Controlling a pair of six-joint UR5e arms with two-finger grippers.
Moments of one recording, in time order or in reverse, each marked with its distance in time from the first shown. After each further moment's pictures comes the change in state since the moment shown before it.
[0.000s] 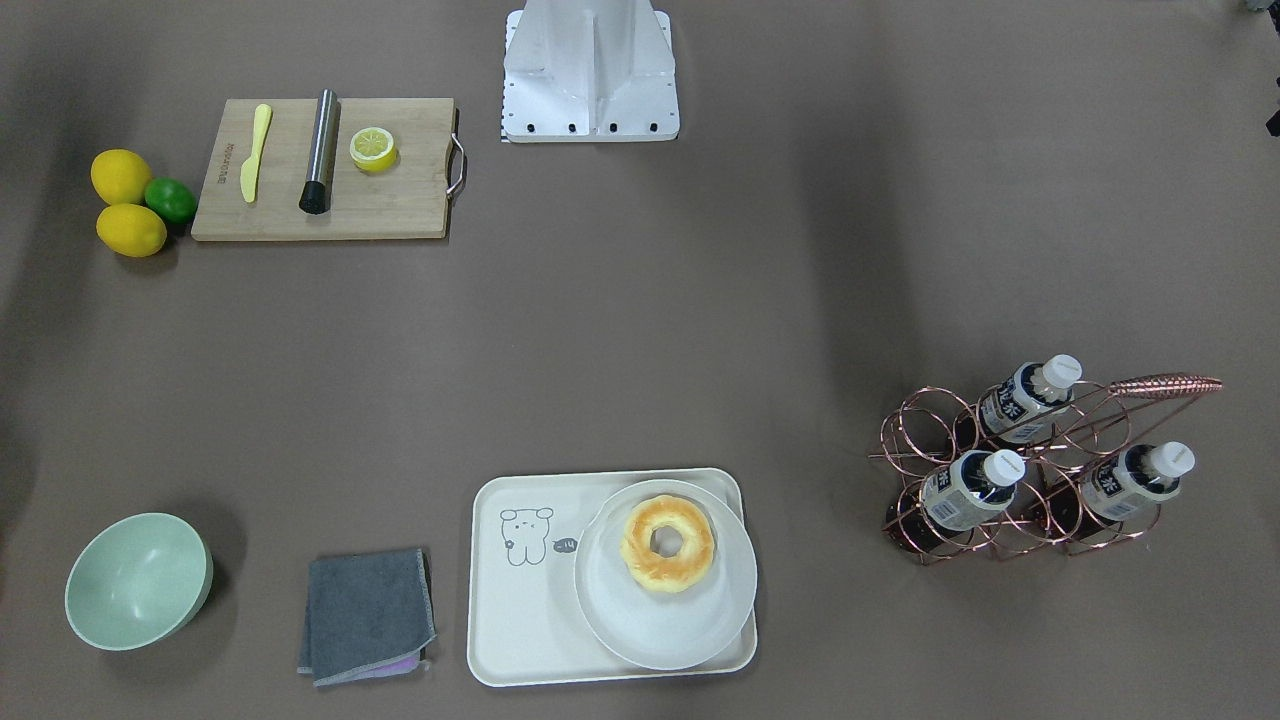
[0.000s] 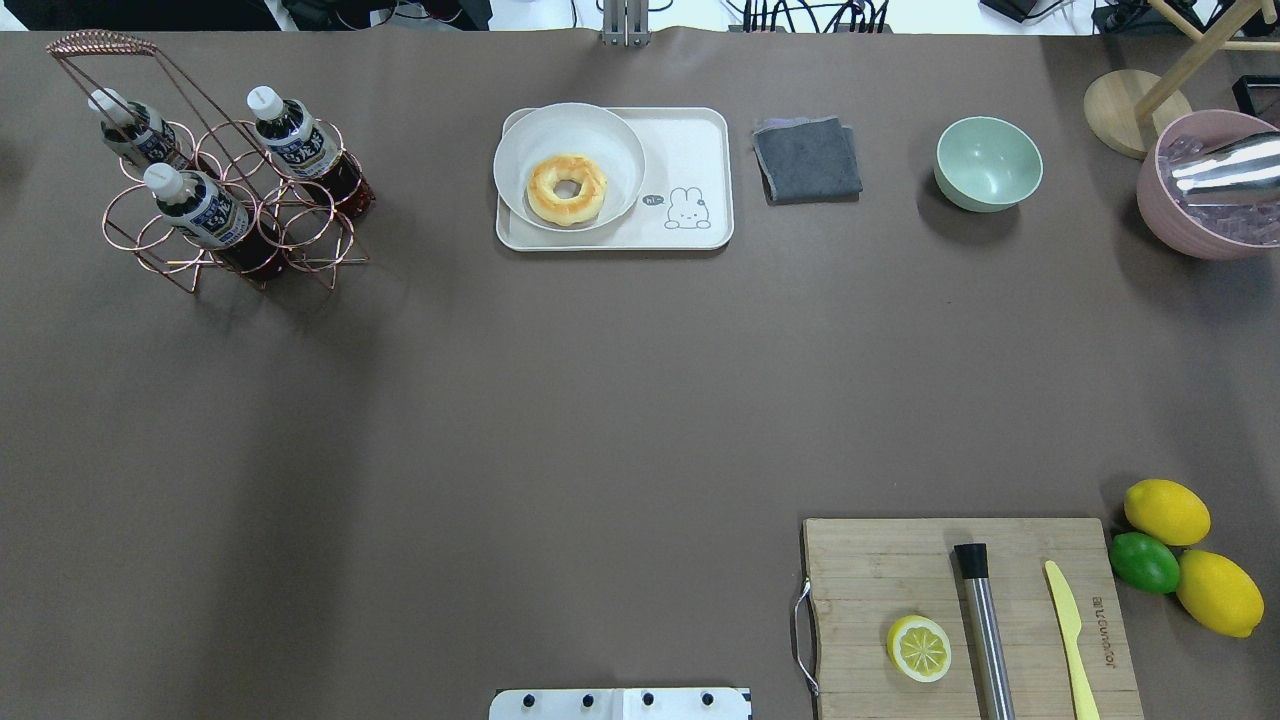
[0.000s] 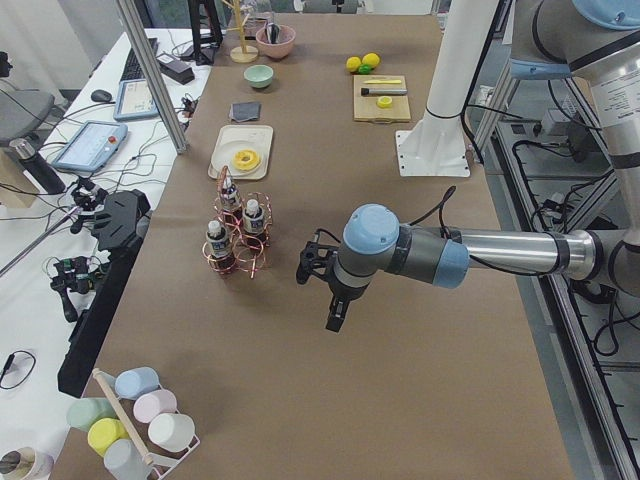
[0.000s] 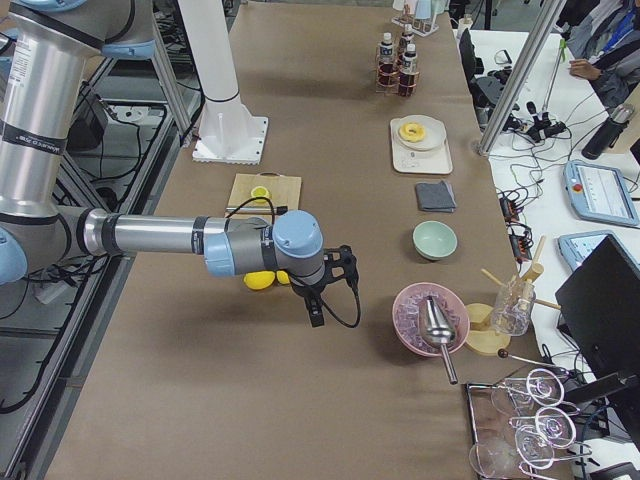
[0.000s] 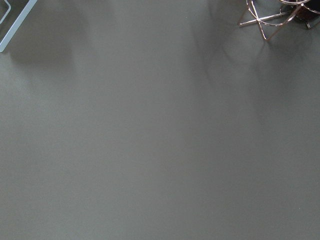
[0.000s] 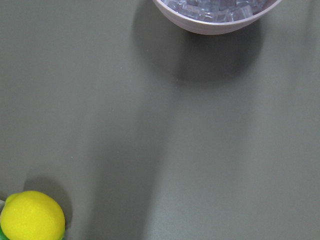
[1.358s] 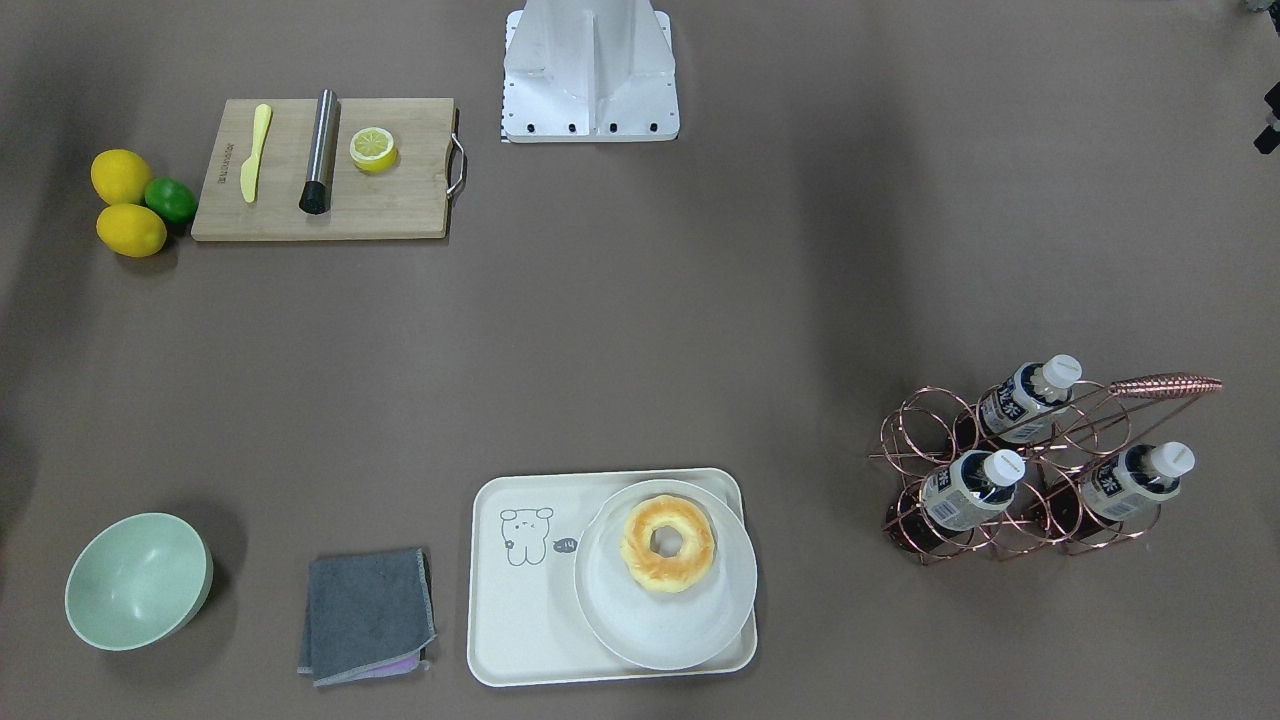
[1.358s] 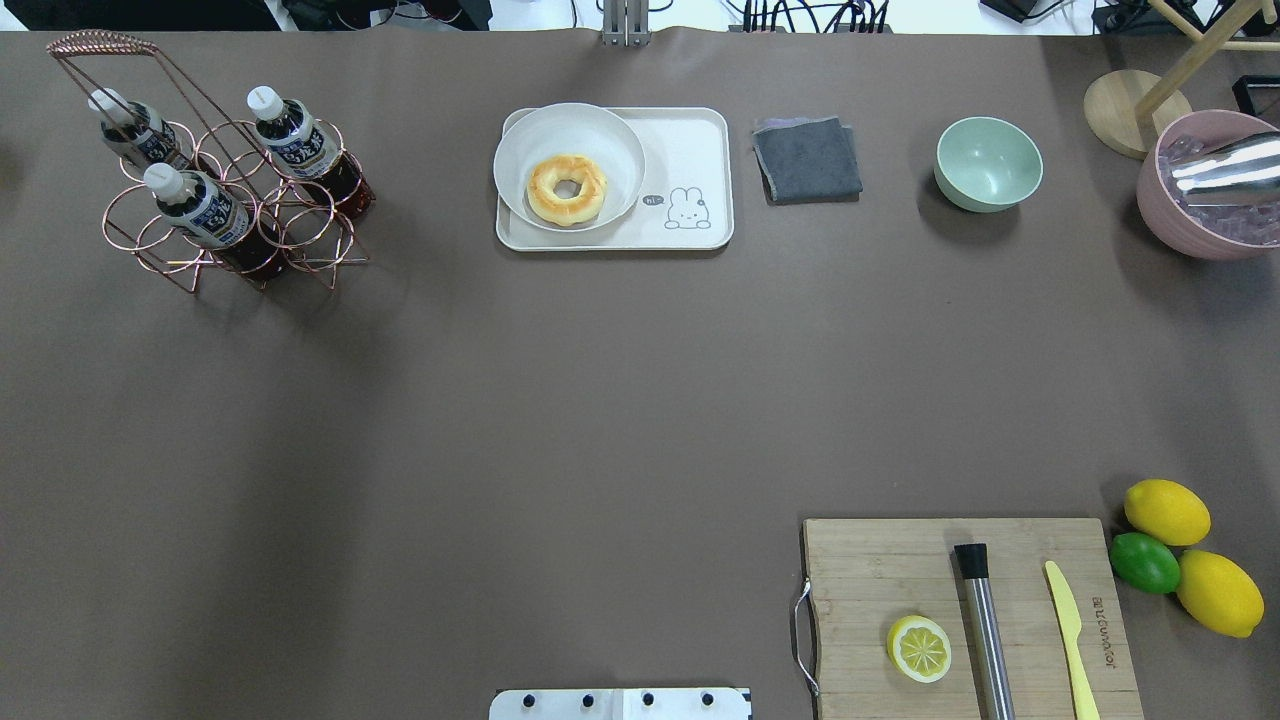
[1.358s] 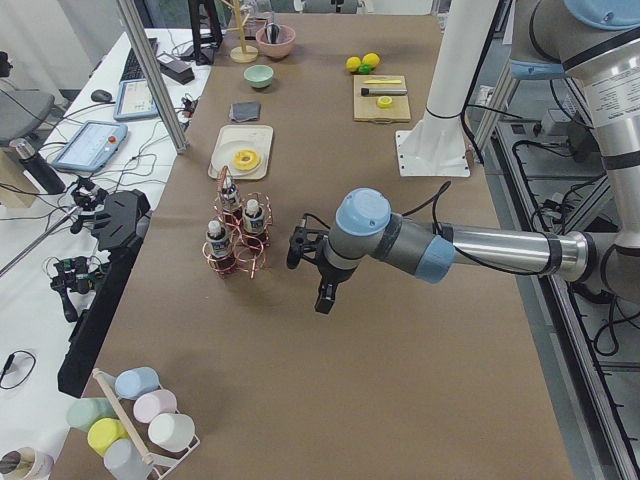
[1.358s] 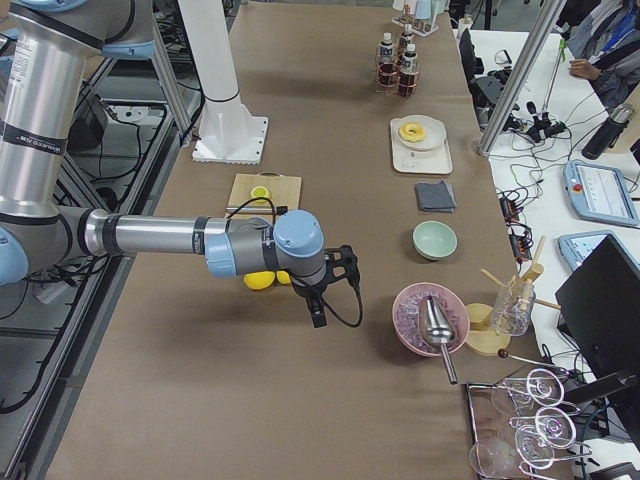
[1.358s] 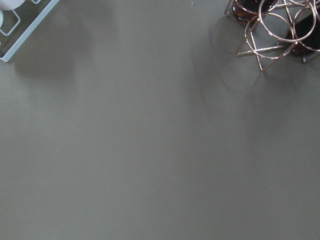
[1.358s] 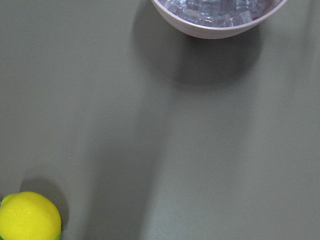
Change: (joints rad) left arm 0.058 -0.038 -0.005 -0.117 0.008 -0.241; right arm 0.000 0.005 -0.005 0.009 -0.012 -0.012
